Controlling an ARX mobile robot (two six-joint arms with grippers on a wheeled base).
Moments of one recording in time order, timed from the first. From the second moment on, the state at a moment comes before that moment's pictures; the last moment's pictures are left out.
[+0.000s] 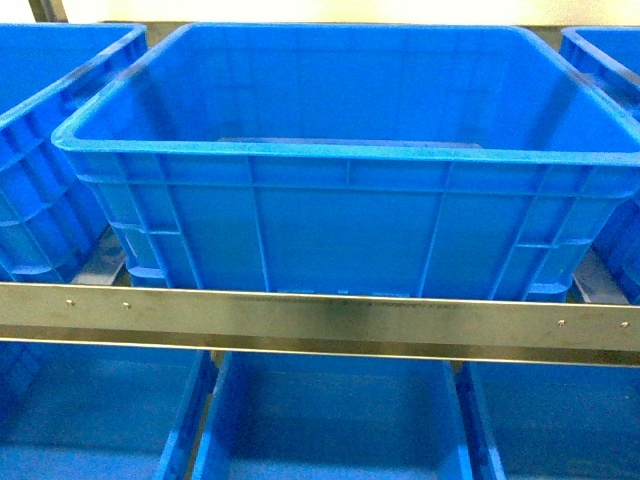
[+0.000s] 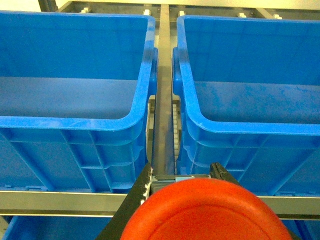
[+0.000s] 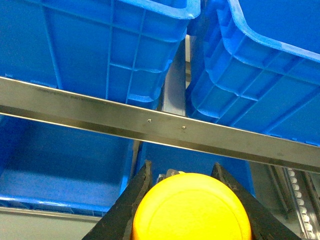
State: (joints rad) left arm -0.06 0.91 0.28 0.50 -0.06 -0.04; right arm 0.60 0.78 0.16 0.28 0.65 -0.03
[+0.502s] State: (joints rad) left arm -0.06 0.91 0.28 0.50 -0.06 -0.04; right arm 0.60 0.78 0.16 0.28 0.65 -0.03
